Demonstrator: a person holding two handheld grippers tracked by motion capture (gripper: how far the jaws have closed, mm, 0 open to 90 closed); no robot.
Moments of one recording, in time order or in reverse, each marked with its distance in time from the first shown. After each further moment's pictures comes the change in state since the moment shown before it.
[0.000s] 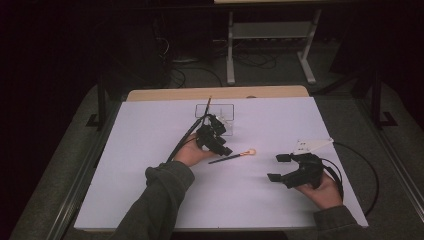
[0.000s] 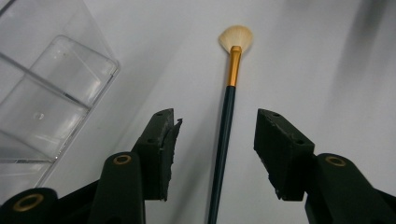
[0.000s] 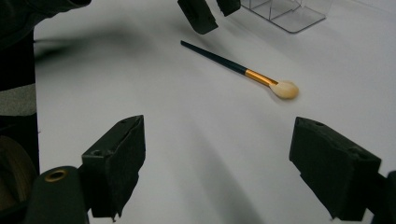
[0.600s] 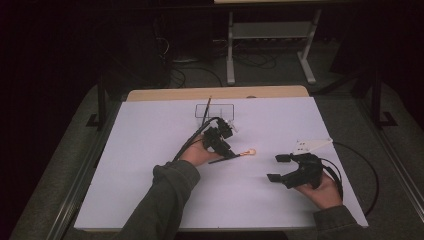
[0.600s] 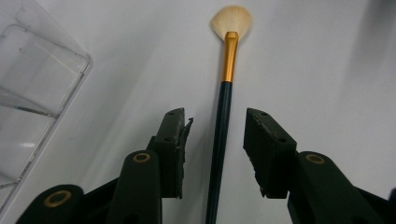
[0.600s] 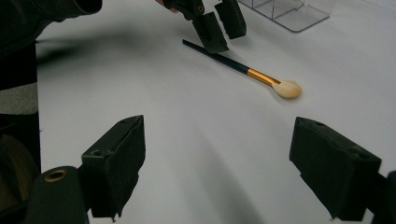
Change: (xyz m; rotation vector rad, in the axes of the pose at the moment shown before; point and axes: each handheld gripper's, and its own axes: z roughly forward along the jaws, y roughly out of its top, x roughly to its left) left arm -0.002 0.009 0.023 0.087 -0.028 0.028; right arm 0.000 0.000 0.002 -0.002 0.006 0.001
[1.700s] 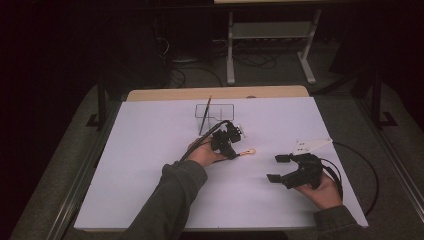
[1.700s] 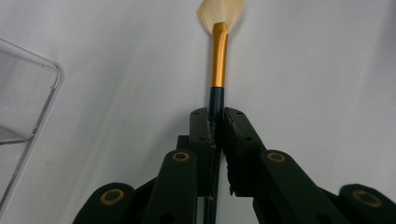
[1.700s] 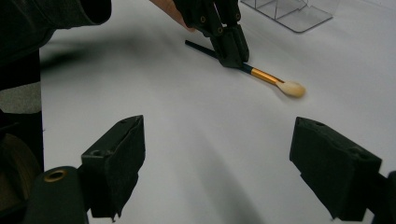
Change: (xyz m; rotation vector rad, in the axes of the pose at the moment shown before) left arm -0.011 0.014 0.021 0.109 0.043 0.074; right arm 0.001 0.000 0.000 0.000 0.009 -0.004
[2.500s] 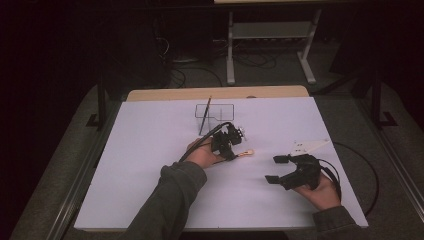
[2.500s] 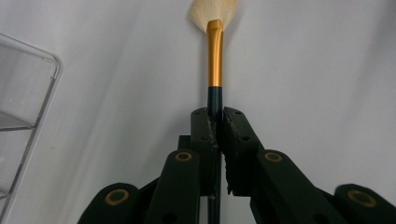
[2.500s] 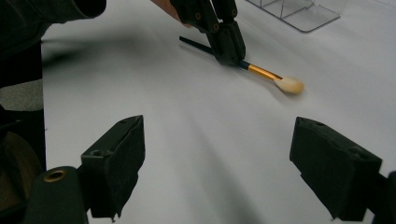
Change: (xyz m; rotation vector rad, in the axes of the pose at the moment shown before) left arm -0.011 0.000 -0.009 0.038 0.032 0.038; right arm 0.004 0.001 0.004 0.010 0.007 -0.008
